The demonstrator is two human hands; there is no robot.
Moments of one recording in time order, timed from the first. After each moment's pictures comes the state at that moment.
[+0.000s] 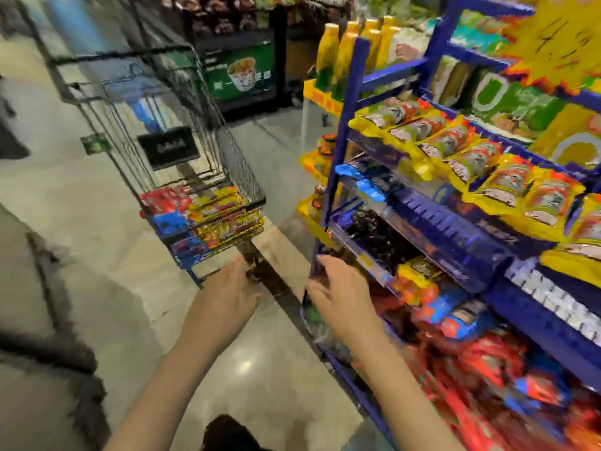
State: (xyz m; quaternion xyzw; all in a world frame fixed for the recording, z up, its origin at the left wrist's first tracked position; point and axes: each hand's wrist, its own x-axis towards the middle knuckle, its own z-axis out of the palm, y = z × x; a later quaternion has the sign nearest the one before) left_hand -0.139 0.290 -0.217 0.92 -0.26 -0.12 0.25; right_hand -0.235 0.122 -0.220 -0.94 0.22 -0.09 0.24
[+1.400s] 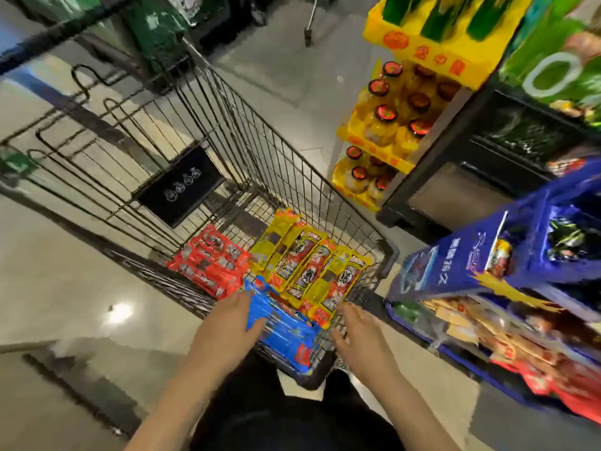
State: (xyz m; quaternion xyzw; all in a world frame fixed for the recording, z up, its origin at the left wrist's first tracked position) left_hand 0.450 0.377 -0.330 0.85 -0.41 -0.31 0.09; right_hand 0.257 0.241 -0.362 -0.84 0.41 0.14 0.32
